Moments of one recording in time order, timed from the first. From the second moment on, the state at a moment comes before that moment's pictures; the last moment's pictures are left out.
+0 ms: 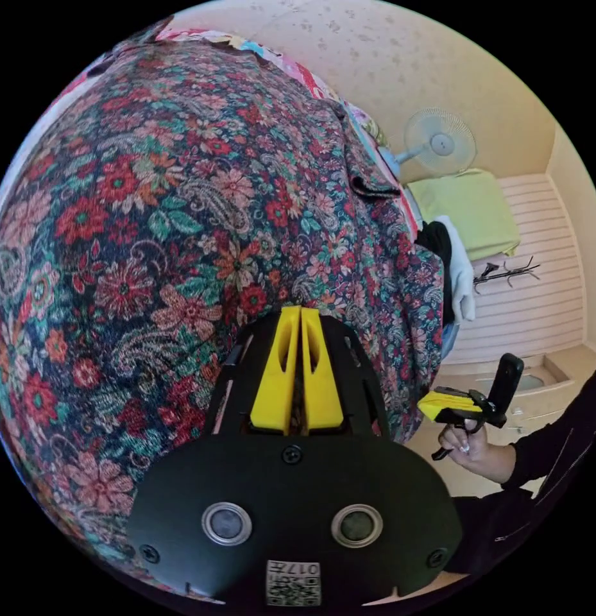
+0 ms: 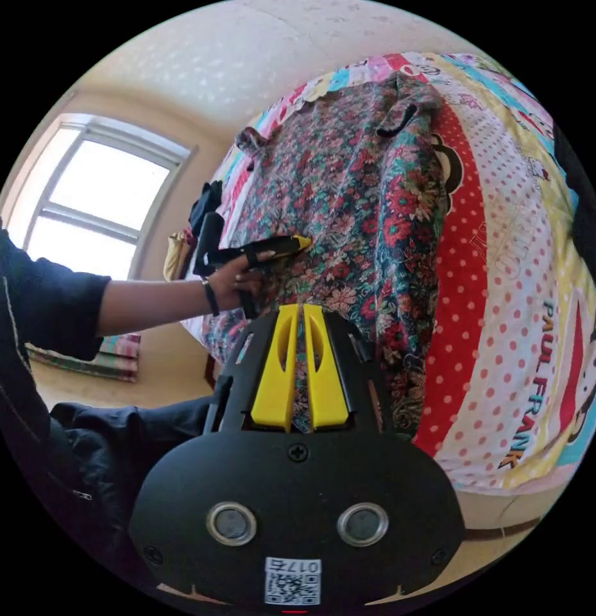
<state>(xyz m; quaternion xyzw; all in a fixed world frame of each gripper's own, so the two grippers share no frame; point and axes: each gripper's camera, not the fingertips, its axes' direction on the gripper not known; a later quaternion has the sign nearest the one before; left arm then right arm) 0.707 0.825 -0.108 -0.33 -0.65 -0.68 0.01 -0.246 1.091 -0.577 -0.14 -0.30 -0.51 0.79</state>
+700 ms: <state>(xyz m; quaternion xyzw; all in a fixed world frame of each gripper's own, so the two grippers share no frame) 0.828 0.773 -0.083 -0.16 -0.66 -0.72 0.12 -0.230 1.104 -0.514 -0.24 -0.45 -0.51 0.69</state>
